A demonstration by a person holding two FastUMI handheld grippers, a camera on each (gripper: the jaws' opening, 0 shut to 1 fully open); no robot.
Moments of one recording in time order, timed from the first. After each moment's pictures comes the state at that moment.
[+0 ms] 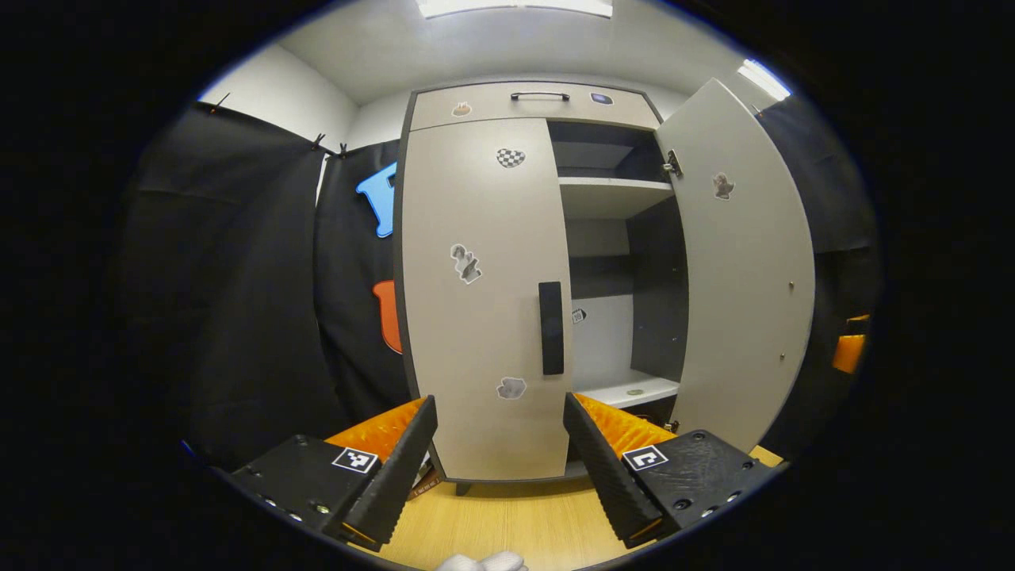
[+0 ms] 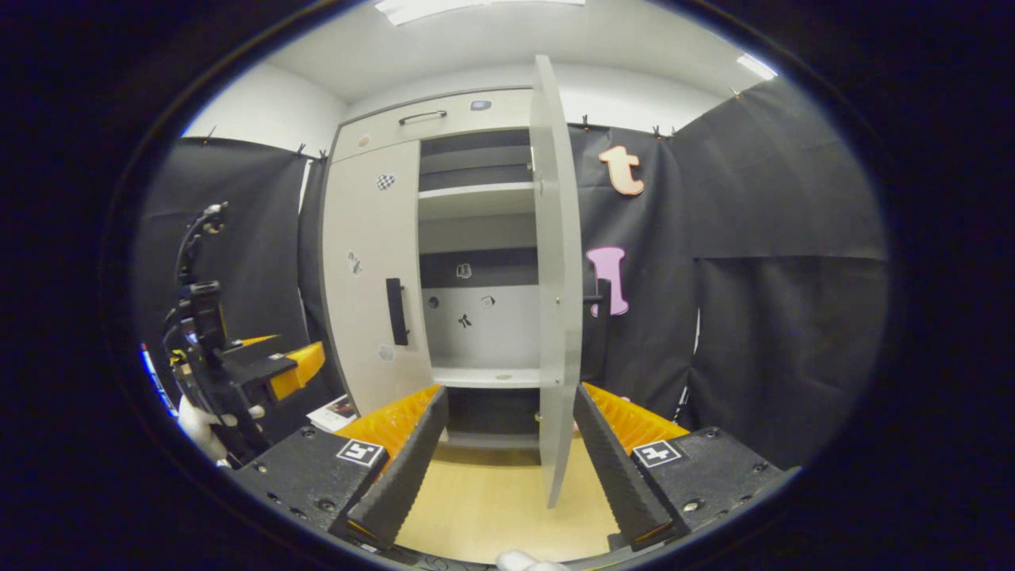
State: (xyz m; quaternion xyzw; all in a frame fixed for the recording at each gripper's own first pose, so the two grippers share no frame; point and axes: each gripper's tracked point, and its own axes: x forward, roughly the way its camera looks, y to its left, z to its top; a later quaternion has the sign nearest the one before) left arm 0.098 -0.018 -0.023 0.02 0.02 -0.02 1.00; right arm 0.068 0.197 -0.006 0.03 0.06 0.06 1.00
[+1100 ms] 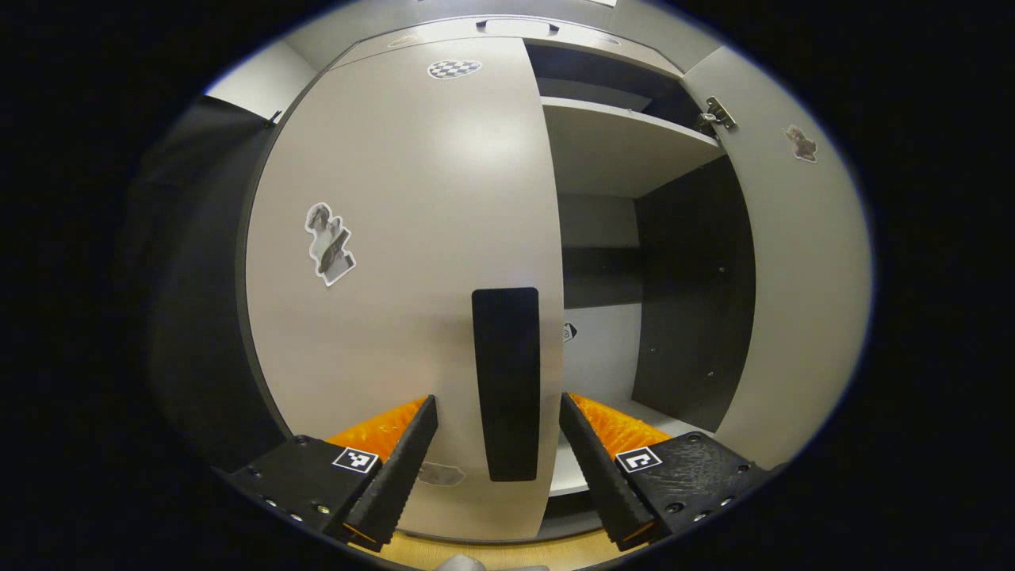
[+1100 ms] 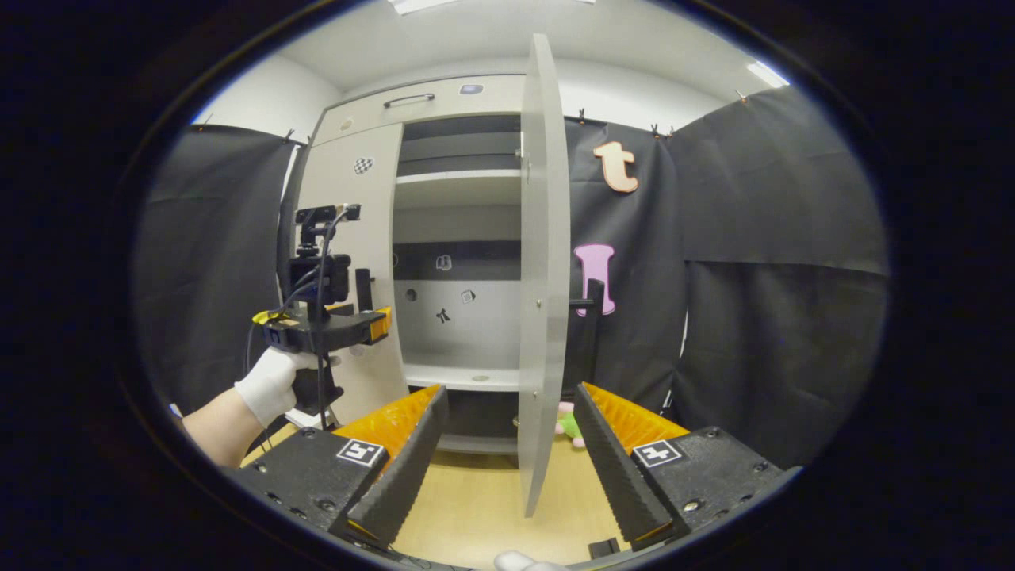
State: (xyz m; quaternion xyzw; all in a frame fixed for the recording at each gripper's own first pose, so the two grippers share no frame) left arm 0.293 -0.076 -0.039 0.01 0.02 -0.05 1.00; right arm 0.102 0.171 -0.009 0.01 0.07 0.01 1.00
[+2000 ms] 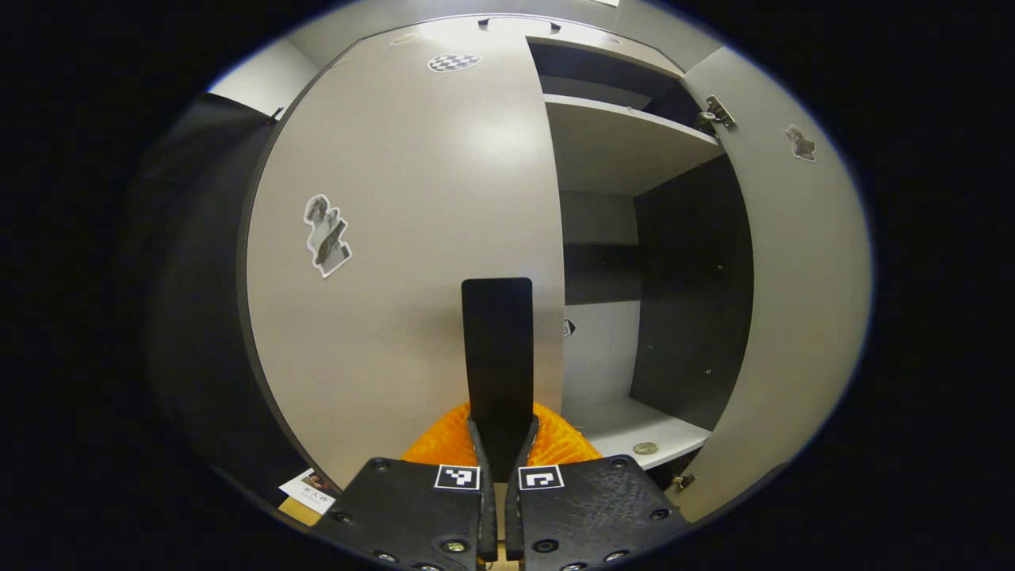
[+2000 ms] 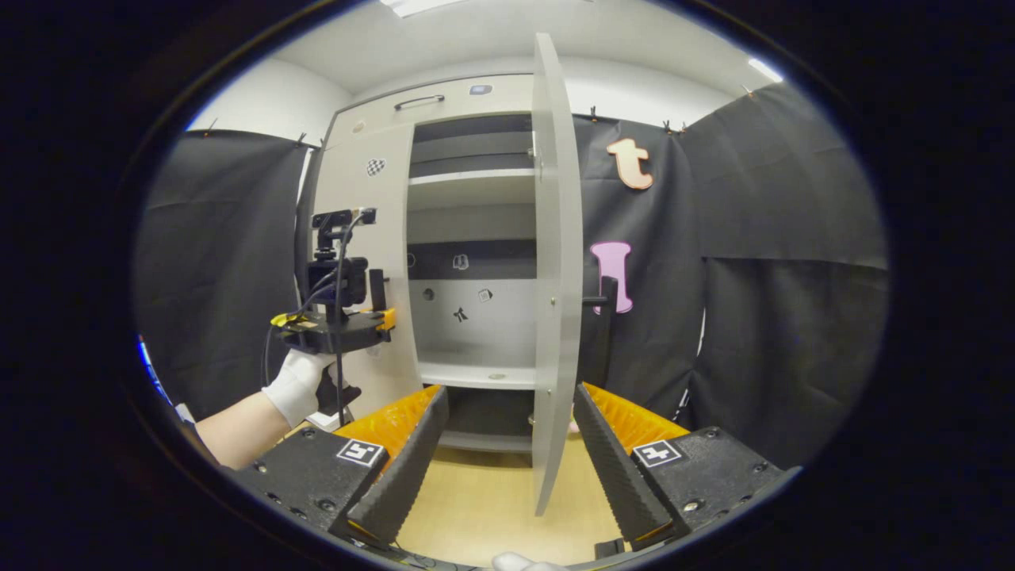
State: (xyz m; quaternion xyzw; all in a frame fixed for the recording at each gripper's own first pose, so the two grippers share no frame) left arm 0.287 -0.078 -0.041 0.00 0.02 -0.06 1.00; right arm 0.104 0.179 -0.006 0.02 0.07 0.05 1.00
